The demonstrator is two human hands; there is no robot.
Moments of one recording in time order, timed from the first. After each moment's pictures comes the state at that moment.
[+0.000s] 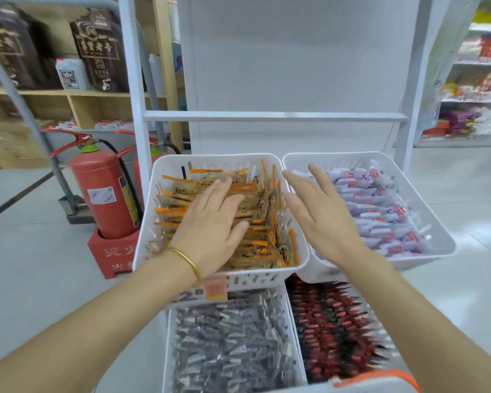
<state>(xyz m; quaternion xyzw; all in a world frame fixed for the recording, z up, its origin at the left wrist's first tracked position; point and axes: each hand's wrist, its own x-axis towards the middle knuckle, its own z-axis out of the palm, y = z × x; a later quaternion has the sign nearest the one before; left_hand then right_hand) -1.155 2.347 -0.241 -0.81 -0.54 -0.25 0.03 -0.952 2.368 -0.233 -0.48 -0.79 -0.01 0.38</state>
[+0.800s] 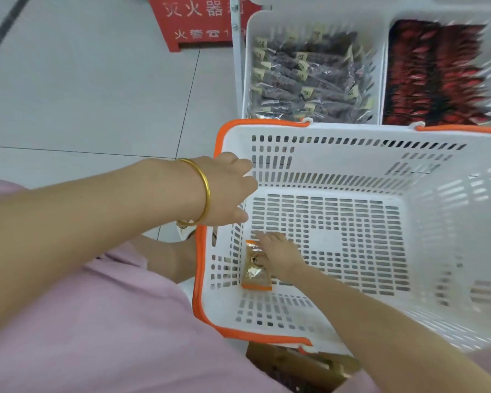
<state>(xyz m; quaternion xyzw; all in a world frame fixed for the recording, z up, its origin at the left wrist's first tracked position) -1.204 2.078 -0.379 -0.78 -0.50 0.35 -0.15 -1.052 2.044 -0.634 -0.47 -0.81 0.34 -0.15</state>
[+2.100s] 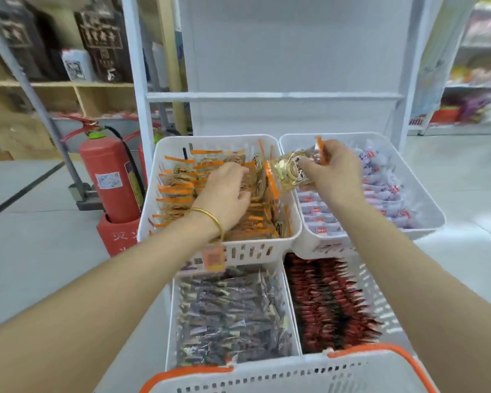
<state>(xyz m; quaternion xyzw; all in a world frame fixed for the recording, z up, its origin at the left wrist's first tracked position) -1.125 2.345 -0.236 -0.77 -0.57 -0.29 -0.04 -0.941 2.365 -0.217 -0.56 -0.60 0.16 0.54</state>
